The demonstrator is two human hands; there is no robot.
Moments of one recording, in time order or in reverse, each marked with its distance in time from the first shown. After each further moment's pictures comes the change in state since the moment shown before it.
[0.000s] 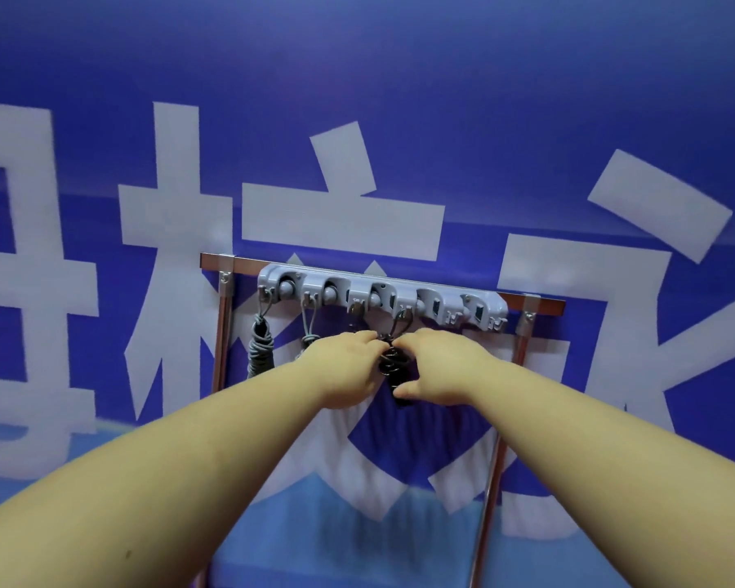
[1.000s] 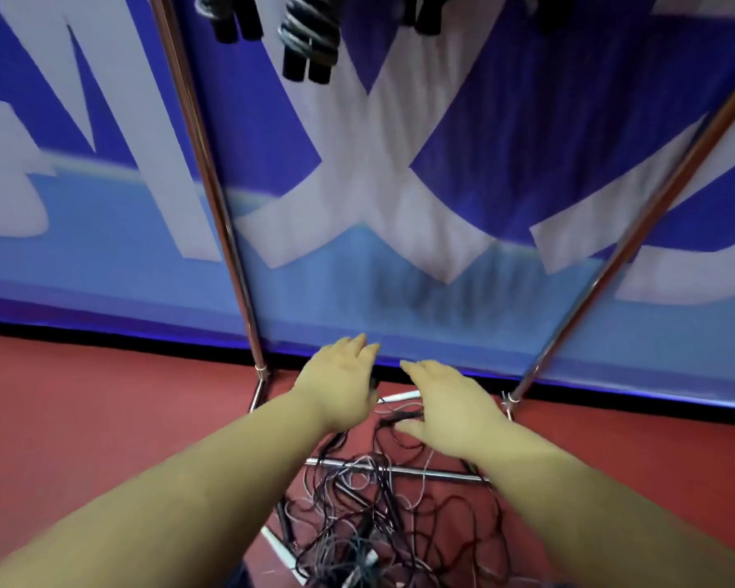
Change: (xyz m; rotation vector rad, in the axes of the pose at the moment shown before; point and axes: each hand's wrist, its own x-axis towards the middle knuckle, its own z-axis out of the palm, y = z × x) left_hand -0.113 -0.043 0.393 -0.139 -0.526 -0.201; right_hand -0.037 -0.077 0.423 0.358 -0.469 0.004
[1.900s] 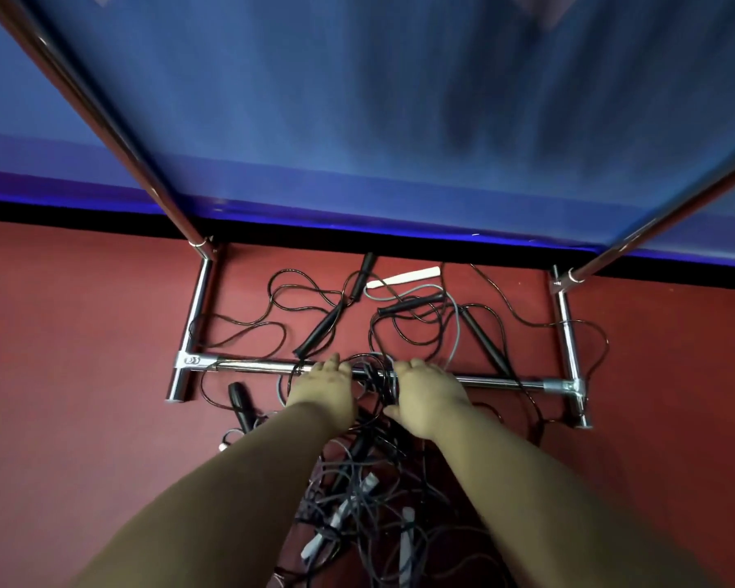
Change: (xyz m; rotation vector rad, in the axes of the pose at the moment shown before) left_hand 0.091 -0.037 0.306 -0.126 -0.553 -0.262; right_hand 0.126 0.065 0.270 0.104 -0.470 0.208
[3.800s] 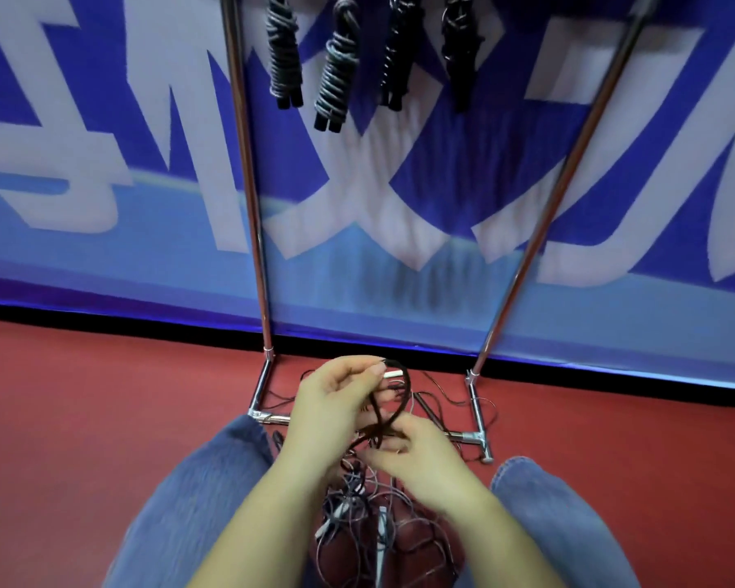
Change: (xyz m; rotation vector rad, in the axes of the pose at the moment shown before) left_hand -0.469 0.065 -0.095 -1.716 0.586 0.506; right_hand -0.424 -0.084 -0.037 0.994 0.340 -0.410
